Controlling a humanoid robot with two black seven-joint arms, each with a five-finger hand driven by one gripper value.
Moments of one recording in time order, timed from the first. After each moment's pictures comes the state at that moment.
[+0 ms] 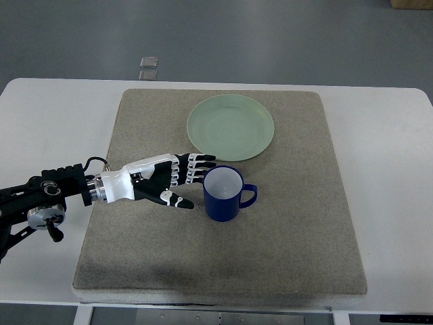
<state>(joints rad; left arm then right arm) -0.65 0.55 -0.38 -1.17 0.61 -0.52 -0.39 0.06 0.00 0.01 0.08 -0.02 0.11 0.04</state>
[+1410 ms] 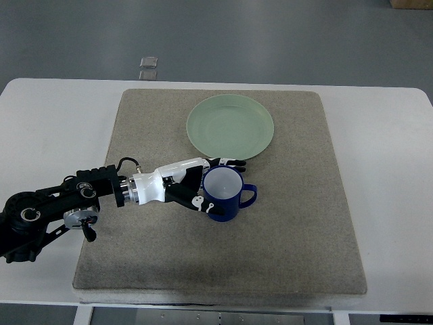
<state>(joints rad) -0.68 0.41 -0.36 -1.12 0.68 -0.47 -0.38 0.06 0.00 0.01 0.08 -0.02 0.11 0.04</state>
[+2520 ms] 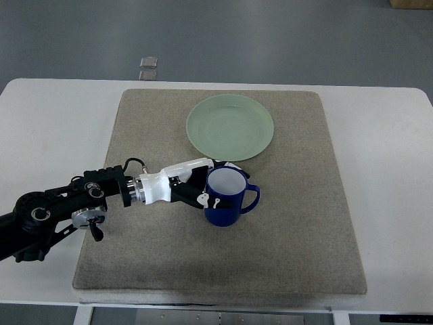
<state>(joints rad) -0.69 0.36 -0.37 -1.07 0.69 -0.46 -0.38 0.06 0.00 0.01 0.08 -0.02 0.11 0.04</state>
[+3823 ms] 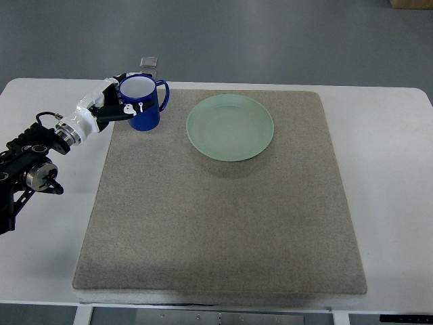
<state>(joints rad) -0.71 0.41 -0.68 -0.73 0.65 -0.28 -0.48 0.06 0.00 0.01 0.08 -0.02 0.11 0.04</state>
